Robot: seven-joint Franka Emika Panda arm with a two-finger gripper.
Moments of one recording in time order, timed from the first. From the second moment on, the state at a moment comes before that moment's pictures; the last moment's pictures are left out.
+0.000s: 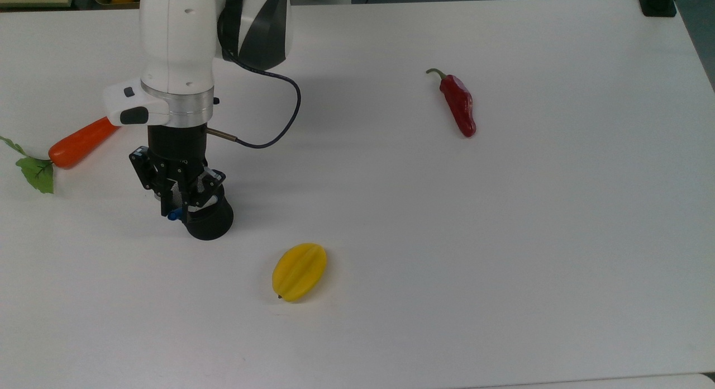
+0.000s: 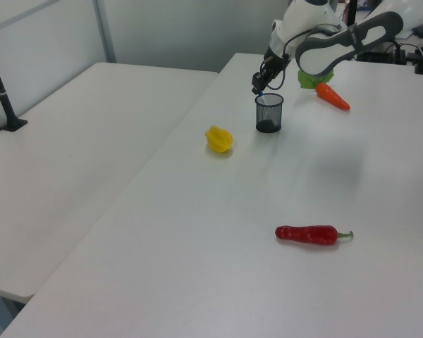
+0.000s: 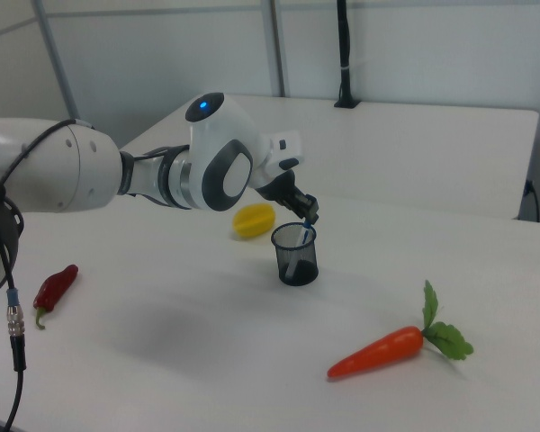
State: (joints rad) arm -0.10 0.52 -0.04 -1.58 -0.19 2.64 0.26
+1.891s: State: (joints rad) arm 0.05 0.32 -0.02 -1.56 -0.19 2.24 0.27
